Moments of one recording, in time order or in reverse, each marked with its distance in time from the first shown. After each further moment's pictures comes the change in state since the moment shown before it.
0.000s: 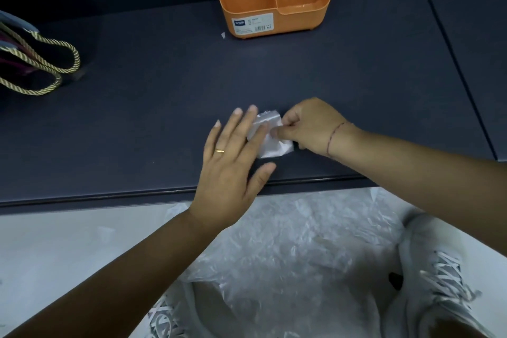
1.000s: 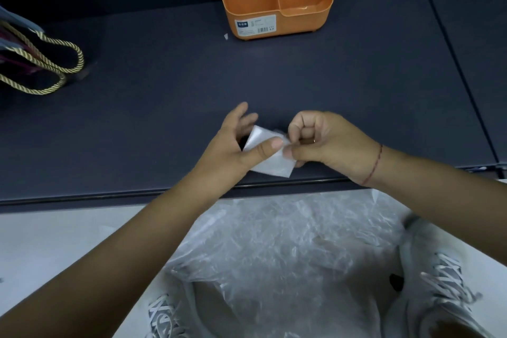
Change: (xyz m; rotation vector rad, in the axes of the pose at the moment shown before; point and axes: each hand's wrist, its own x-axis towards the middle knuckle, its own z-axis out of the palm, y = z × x) left_hand 0.036 0.009 -0.037 -0.868 -0.326 -0.683; right_hand -0.042 0.006 -0.007 0.628 -0.171 -0.072
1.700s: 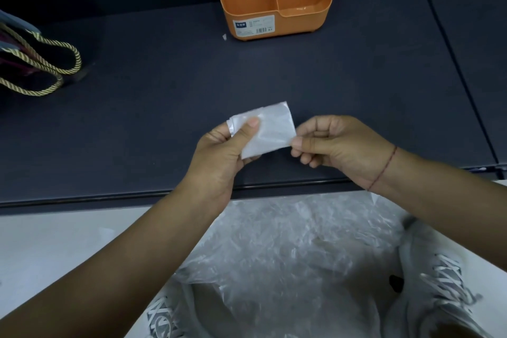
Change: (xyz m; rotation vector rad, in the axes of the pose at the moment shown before) left_hand -0.006 0.014 0.012 -0.621 0.189 -0.114; right_hand -0.009 0.001 -0.005 0.172 0.108 0.140
